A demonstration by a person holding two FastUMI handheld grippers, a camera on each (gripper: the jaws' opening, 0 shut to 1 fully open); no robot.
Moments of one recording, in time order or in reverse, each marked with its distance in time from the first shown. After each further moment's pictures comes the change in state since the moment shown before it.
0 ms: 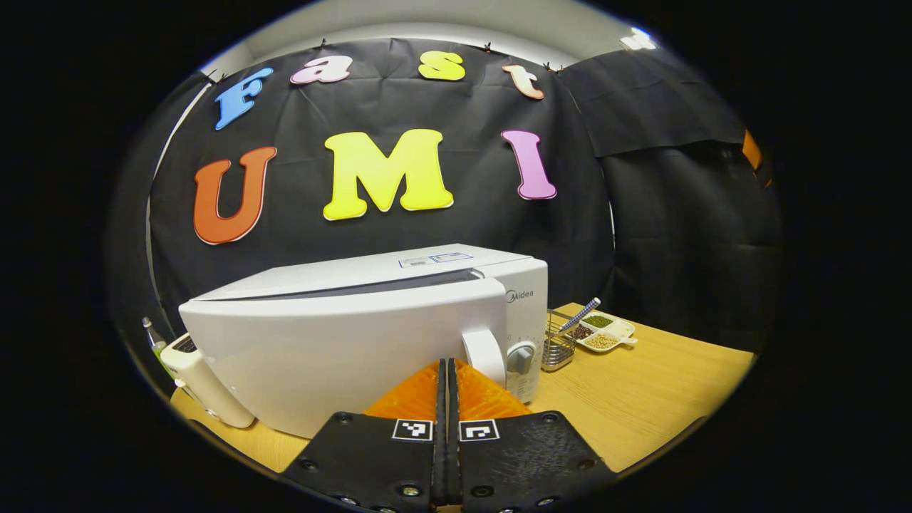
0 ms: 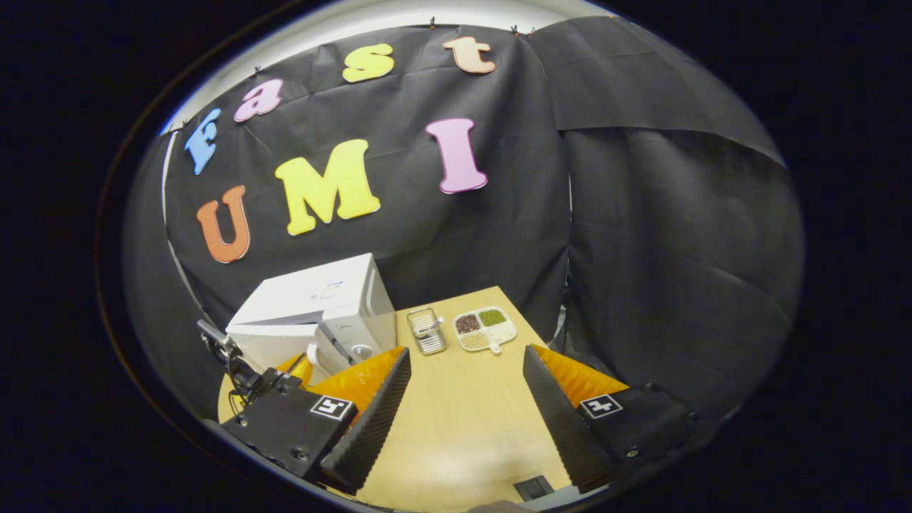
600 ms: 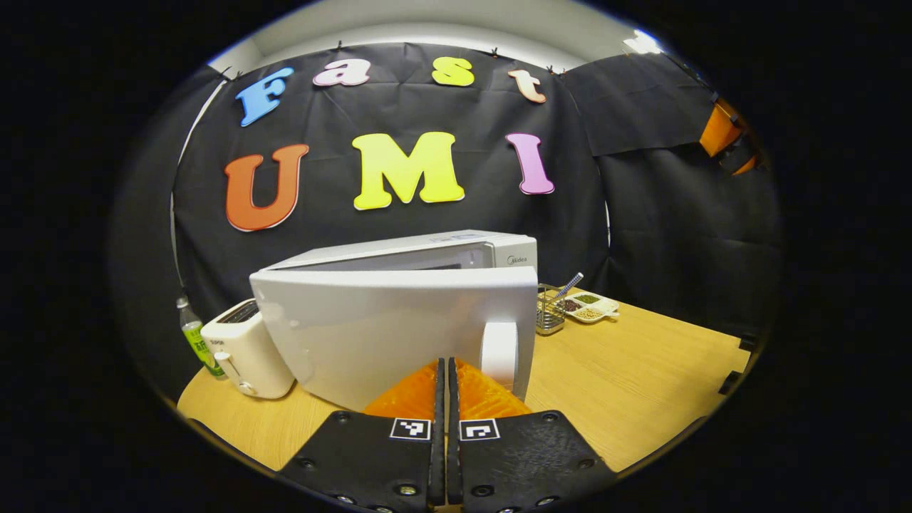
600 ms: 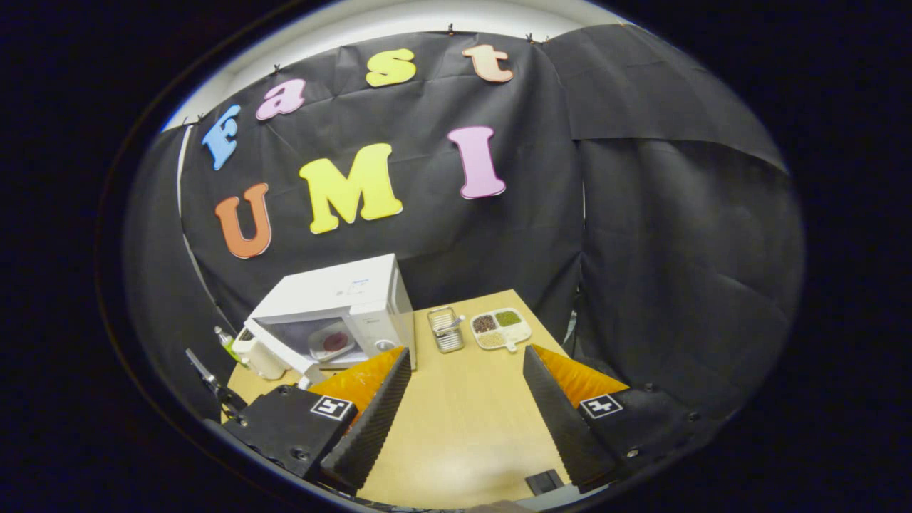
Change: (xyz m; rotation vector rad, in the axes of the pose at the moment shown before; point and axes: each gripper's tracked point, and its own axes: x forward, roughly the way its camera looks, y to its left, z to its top) left arm -0.102 0.018 -0.024 0.039 0.020 0.003; right arm -0.034 0.028 -0.005 -0.033 -0.038 0.042
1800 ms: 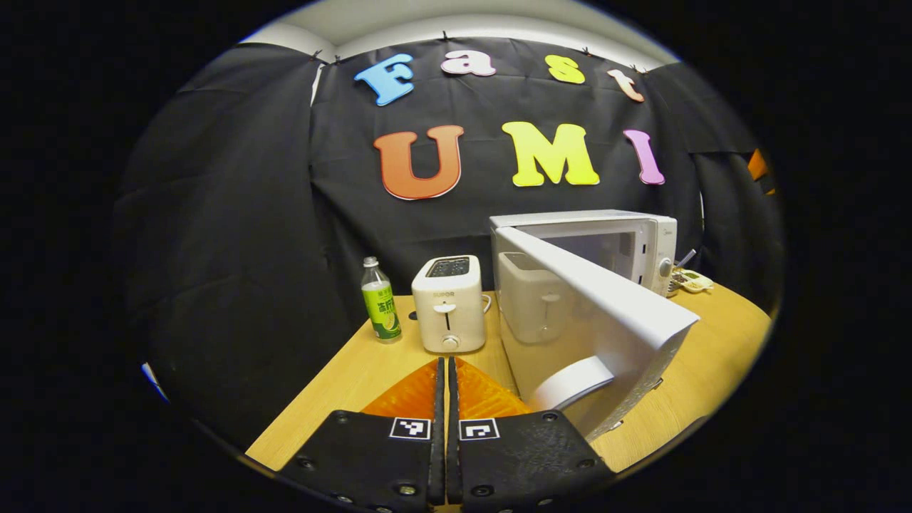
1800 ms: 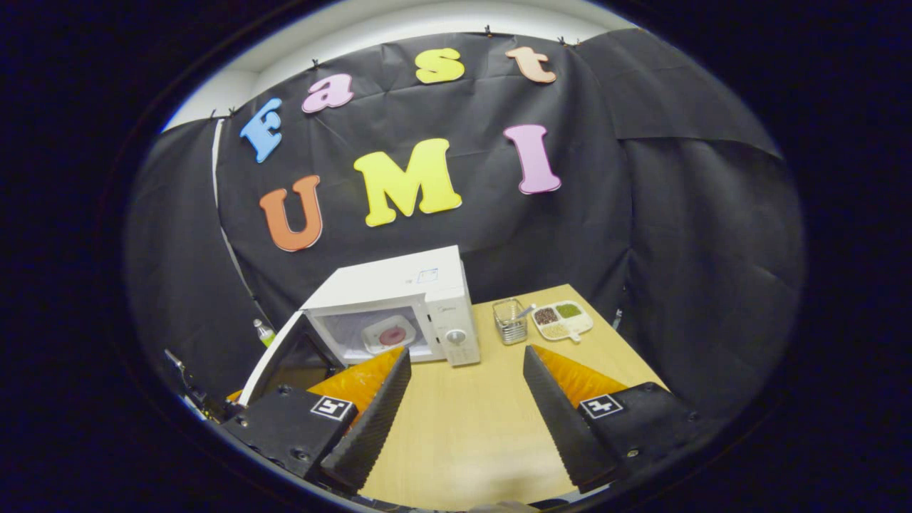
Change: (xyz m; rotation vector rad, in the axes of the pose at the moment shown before) left arm -0.183 0.234 -0.072 -0.080 0.119 0.382; right arm -0.017 0.108 -0.028 -0.039 -0.019 0.133
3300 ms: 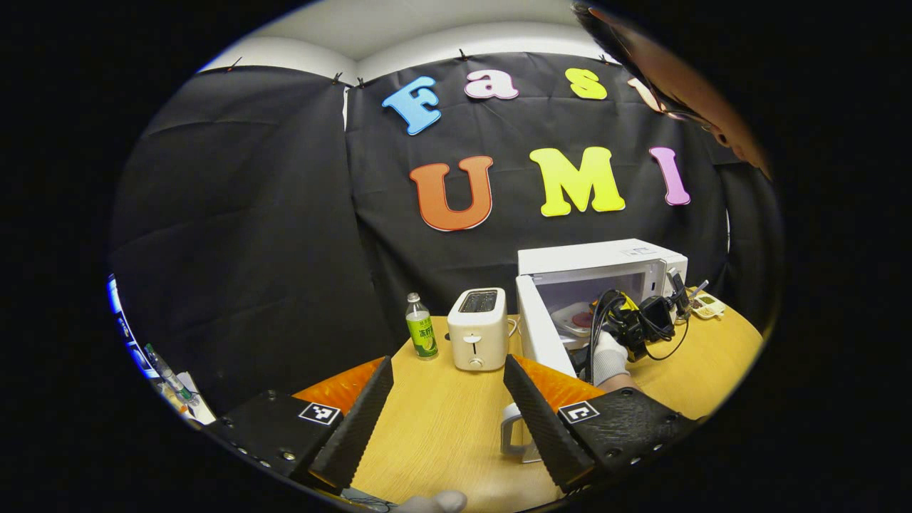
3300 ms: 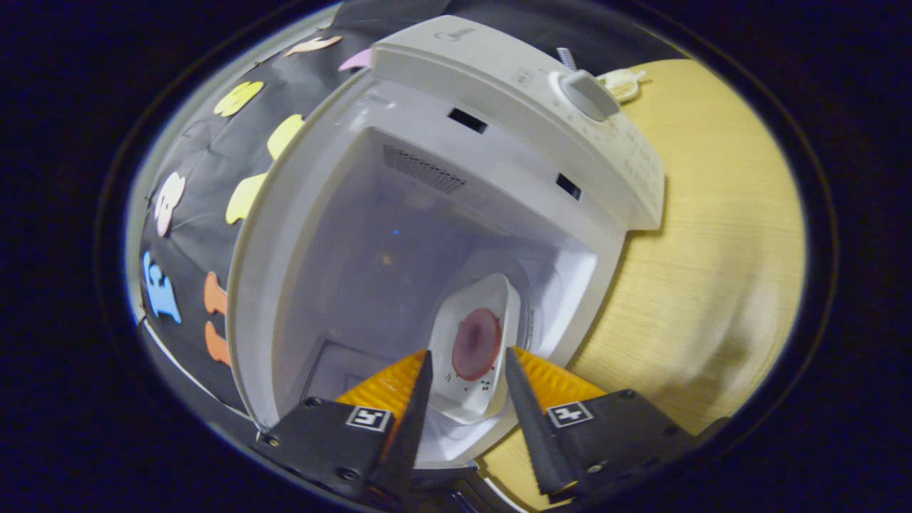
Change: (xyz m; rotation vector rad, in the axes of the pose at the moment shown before) left arm -0.081 0.016 0.086 -0.012 -0.021 0.192; right arm 0.396 0.234 -0.143 0.852 -0.048 0.037
